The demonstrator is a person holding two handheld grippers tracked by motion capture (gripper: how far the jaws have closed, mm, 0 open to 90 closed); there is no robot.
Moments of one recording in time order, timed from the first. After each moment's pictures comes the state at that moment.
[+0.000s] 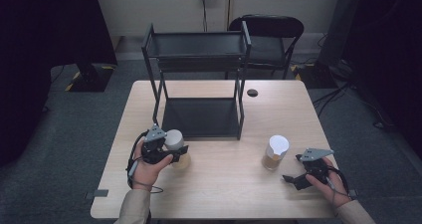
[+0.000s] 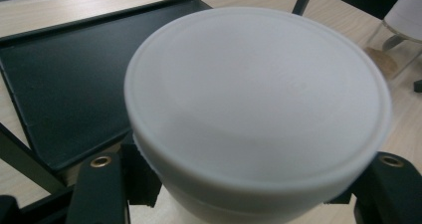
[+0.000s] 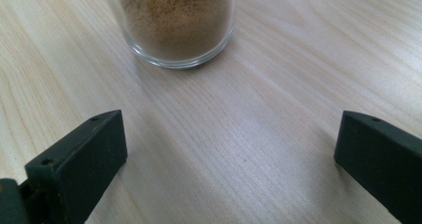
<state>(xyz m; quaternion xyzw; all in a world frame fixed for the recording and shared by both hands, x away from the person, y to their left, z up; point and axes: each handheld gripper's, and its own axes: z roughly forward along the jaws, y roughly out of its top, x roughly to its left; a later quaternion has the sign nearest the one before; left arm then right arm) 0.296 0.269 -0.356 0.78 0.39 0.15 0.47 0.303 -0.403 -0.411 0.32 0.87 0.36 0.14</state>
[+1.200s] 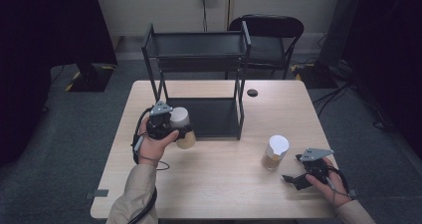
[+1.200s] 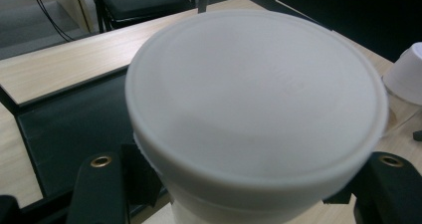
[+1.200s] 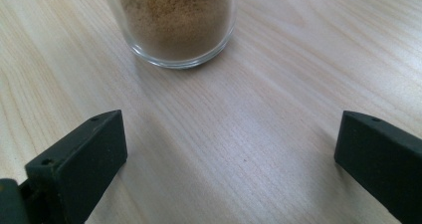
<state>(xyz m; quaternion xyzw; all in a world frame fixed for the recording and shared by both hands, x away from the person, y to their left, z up) 0.335 0.253 -0.304 0.77 0.39 0.16 0.48 0.303 -0.403 -0.411 0.32 0.87 0.36 0.14</state>
